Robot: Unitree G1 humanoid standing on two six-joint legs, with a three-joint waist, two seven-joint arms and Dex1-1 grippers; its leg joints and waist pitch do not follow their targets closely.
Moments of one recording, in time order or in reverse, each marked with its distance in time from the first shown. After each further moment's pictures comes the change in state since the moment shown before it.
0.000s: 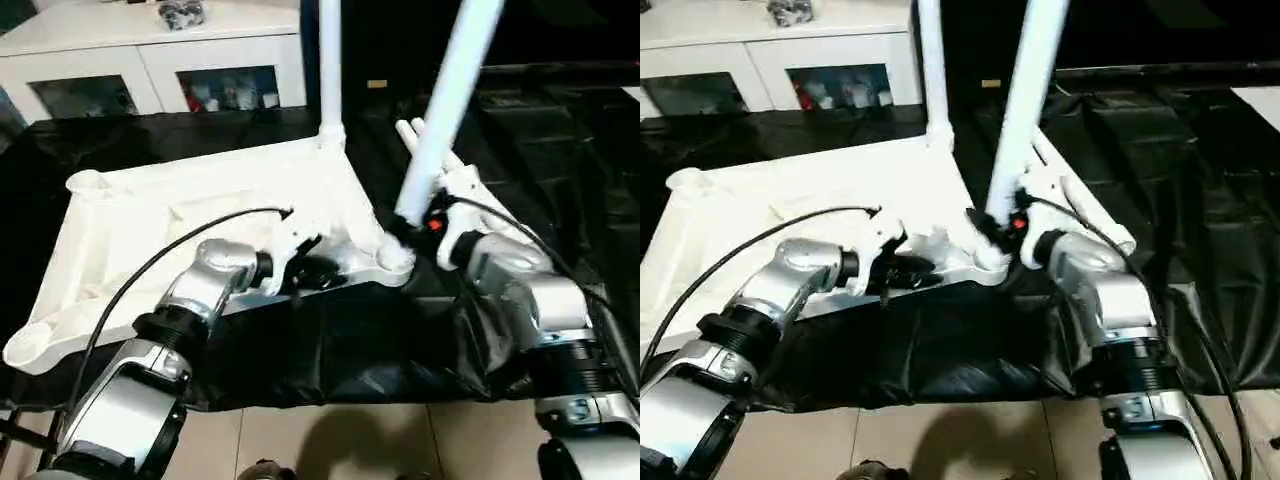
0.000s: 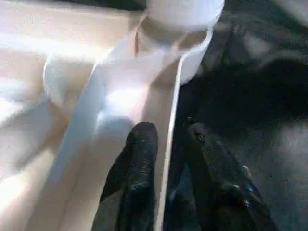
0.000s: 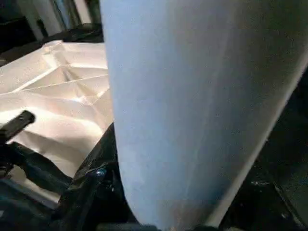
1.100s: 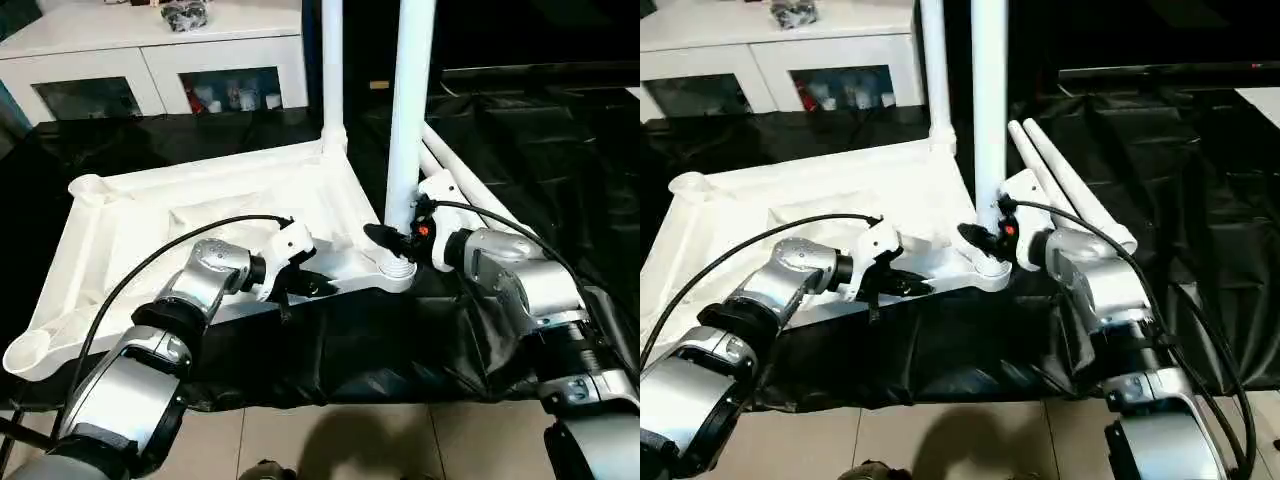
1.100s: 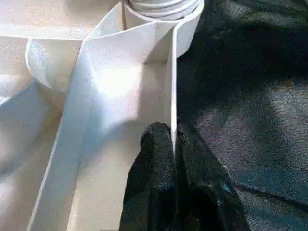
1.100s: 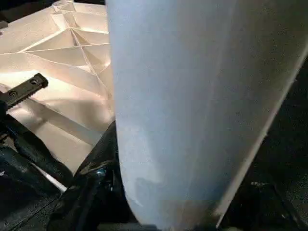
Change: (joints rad) left arm -0.073 -0.009 0.020 0.217 0.057 -0.181 -0.125; right arm -0.085 -0.046 0.088 0.134 -0.060 0.015 0.092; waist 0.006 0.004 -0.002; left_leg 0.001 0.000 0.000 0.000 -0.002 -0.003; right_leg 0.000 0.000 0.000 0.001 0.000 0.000
